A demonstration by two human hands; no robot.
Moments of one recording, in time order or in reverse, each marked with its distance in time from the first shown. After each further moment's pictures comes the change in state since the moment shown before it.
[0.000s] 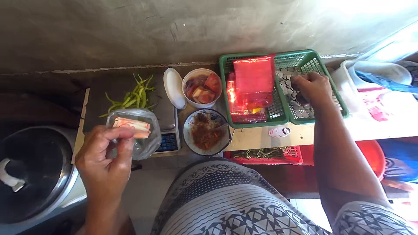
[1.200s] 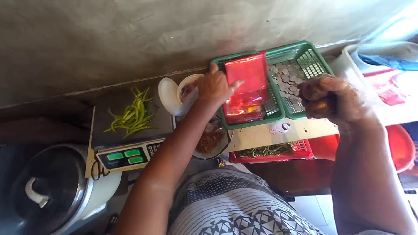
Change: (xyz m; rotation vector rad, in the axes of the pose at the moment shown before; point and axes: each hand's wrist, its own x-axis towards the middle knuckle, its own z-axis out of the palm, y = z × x) left_hand 0.141 0.066 0.271 0.619 -0.724 -0.033; right_hand -0.088 0.019 -0.050 0.869 -0.447 -0.205
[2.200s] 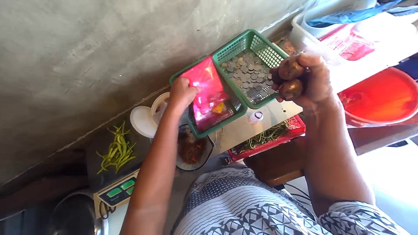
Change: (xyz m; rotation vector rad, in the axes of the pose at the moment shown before) left_hand 0.035 0.025 0.002 -0.395 -0.108 0.028; right_hand -0.014 0.034 -0.040 0.397 0.148 -0.151
